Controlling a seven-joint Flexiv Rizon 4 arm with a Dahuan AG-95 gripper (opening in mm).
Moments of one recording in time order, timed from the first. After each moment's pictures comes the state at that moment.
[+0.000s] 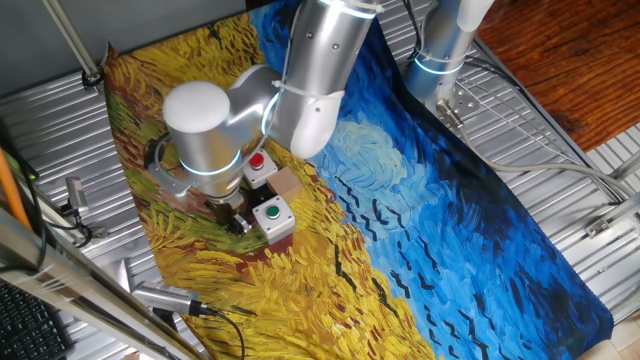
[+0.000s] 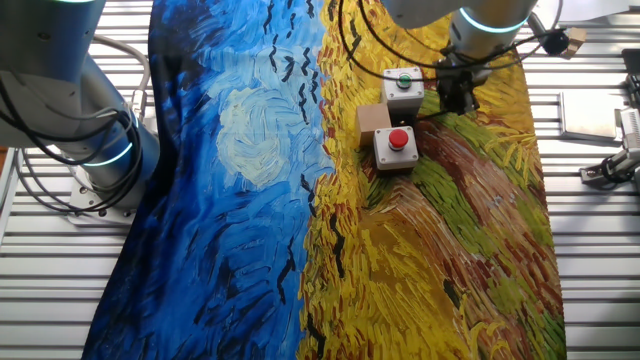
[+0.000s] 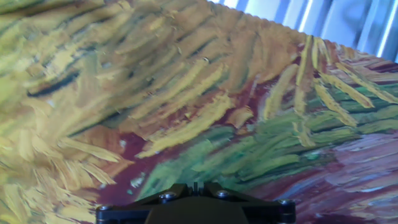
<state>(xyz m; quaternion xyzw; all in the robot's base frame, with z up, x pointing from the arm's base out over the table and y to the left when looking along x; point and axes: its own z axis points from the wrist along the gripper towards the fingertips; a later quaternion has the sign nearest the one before) 0.606 0.123 0.014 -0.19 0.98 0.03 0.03</state>
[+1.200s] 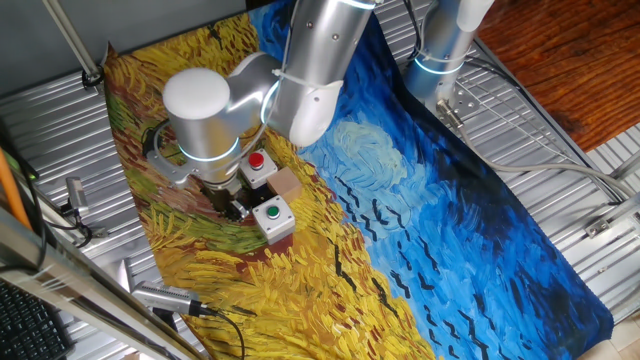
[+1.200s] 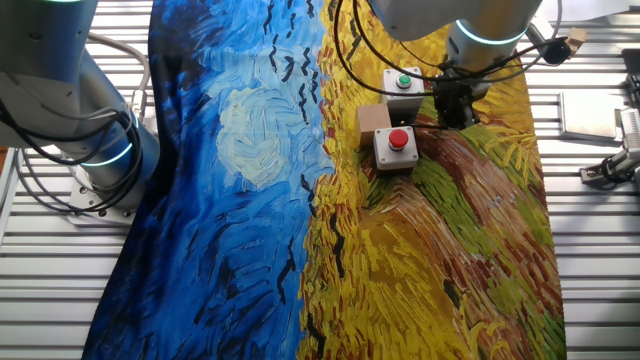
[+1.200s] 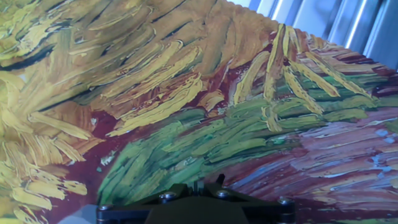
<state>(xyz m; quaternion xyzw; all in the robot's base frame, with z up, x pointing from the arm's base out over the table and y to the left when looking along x) 0.602 0.095 0.020 -0.20 0.98 0.01 0.03</state>
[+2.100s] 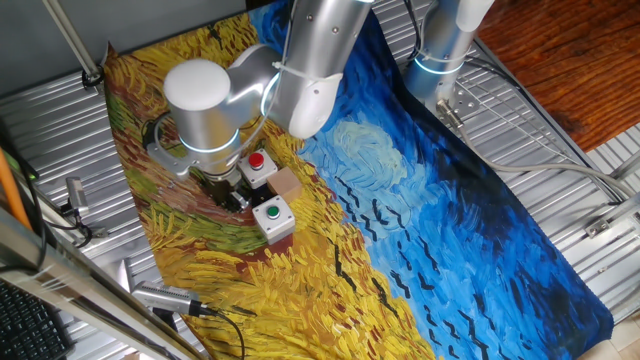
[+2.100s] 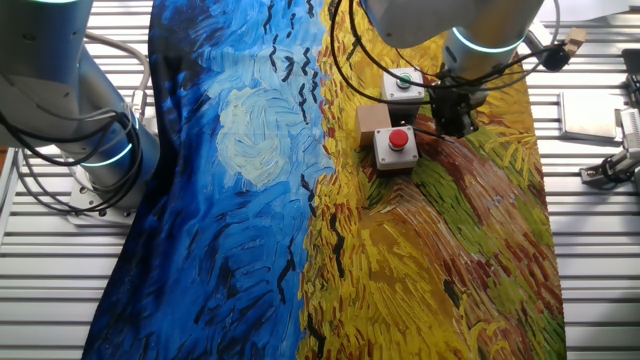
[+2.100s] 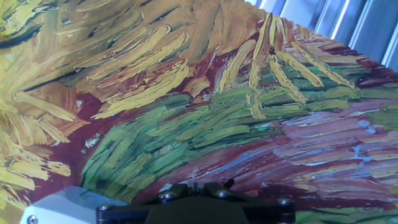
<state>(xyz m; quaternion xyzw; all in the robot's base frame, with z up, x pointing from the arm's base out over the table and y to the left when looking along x) 0.596 0.078 0.021 -0.22 0.98 0.00 0.03</state>
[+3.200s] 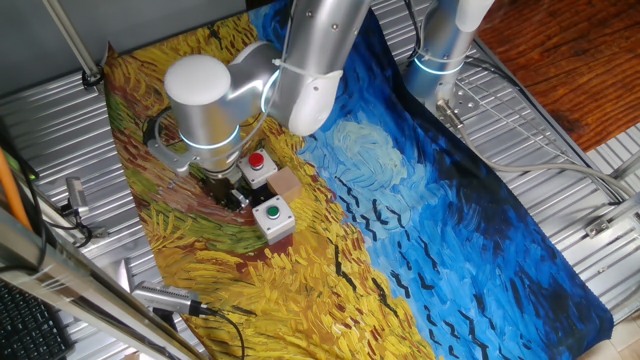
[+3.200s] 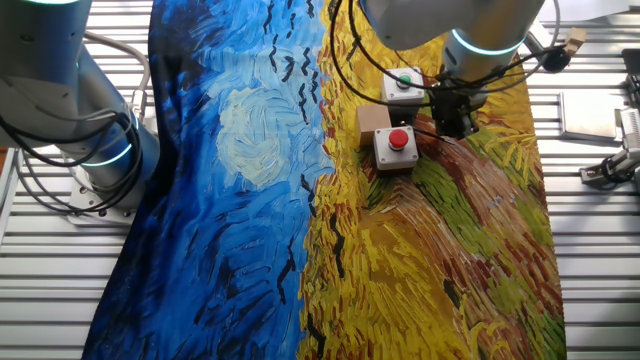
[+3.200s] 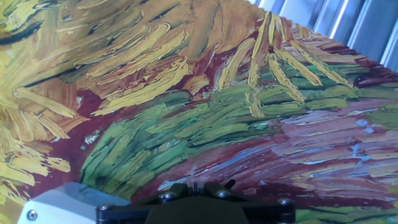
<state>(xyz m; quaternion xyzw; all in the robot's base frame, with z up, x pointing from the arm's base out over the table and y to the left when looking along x) 0.595 0.078 0.023 -0.20 0.98 0.01 0.03</state>
